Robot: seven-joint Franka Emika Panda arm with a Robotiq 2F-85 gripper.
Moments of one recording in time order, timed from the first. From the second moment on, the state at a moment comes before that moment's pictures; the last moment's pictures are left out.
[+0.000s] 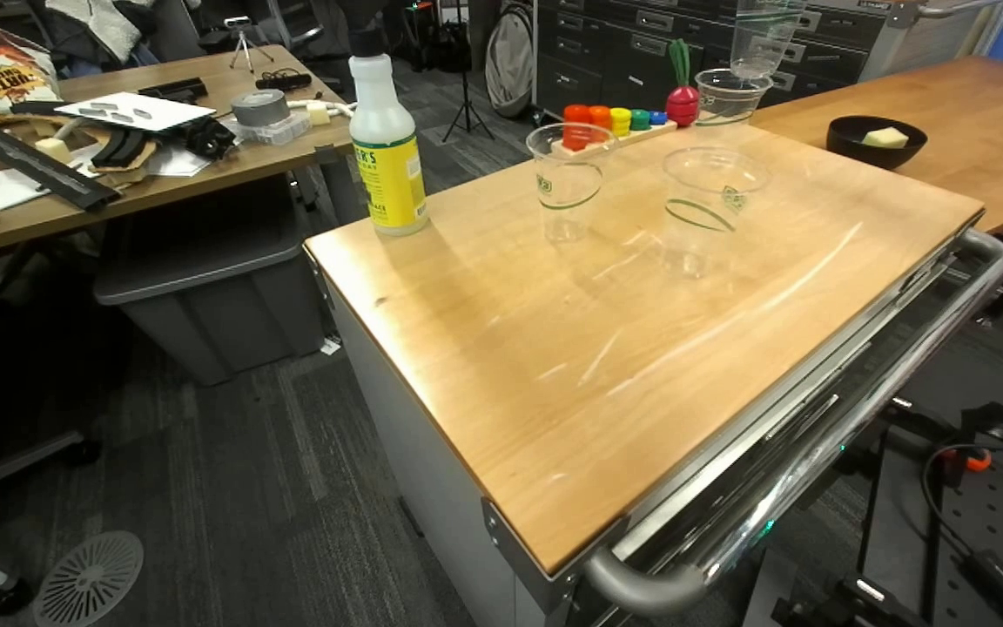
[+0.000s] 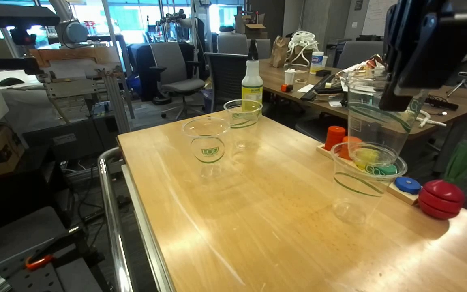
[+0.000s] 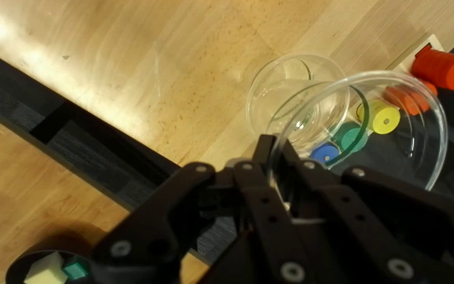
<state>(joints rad) -0.35 -0.01 -0.26 -1.97 0.05 2.04 0.52</state>
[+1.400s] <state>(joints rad) -0.33 0.12 -0.28 -1.90 0.14 1.99 0.35</state>
